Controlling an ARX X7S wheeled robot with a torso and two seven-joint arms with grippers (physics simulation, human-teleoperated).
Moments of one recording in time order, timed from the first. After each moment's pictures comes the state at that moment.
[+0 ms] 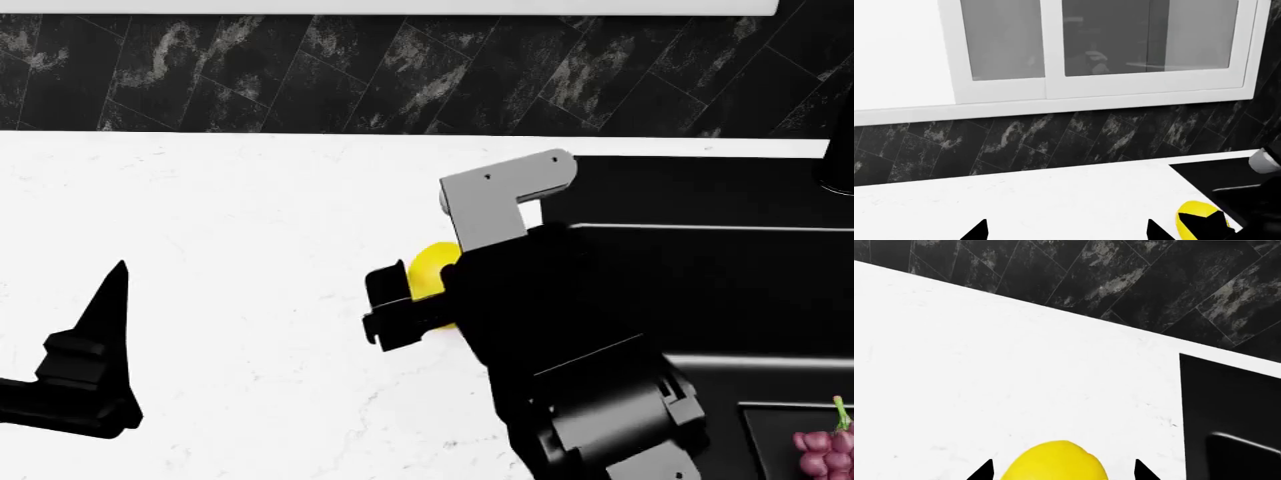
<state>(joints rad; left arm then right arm) -0.49 -0.53 -0.01 0.84 -1.07 -1.06 -0.66 1.04 0.22 -0.66 0.49 0.66 0.67 0.12</state>
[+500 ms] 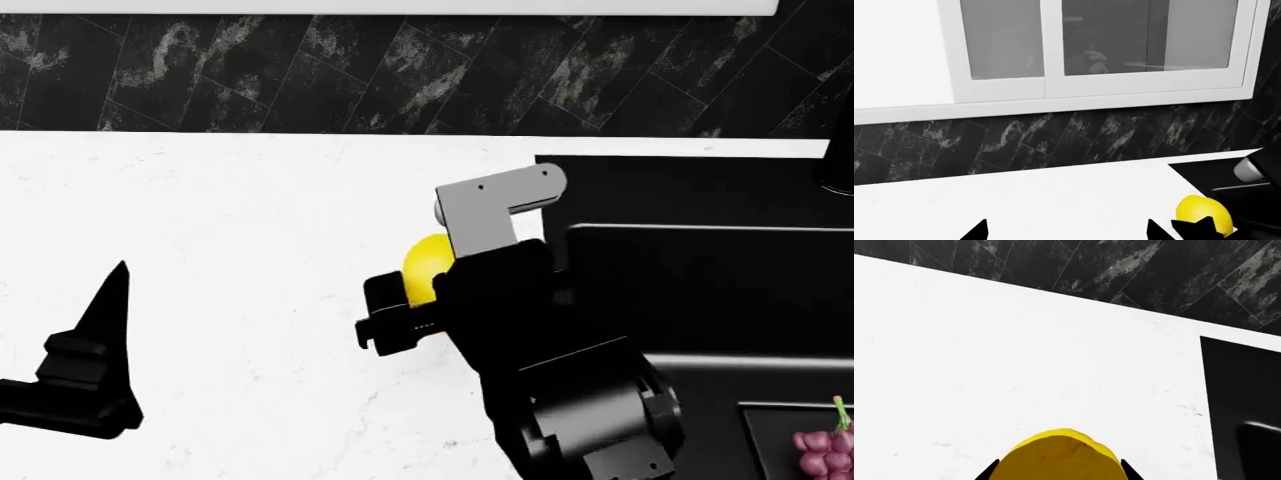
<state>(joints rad) -0.49 -0.54 0.00 0.84 -1.08 -1.04 -0.66 1.06 0.17 -0.67 0.65 0.66 0.61 0.06</state>
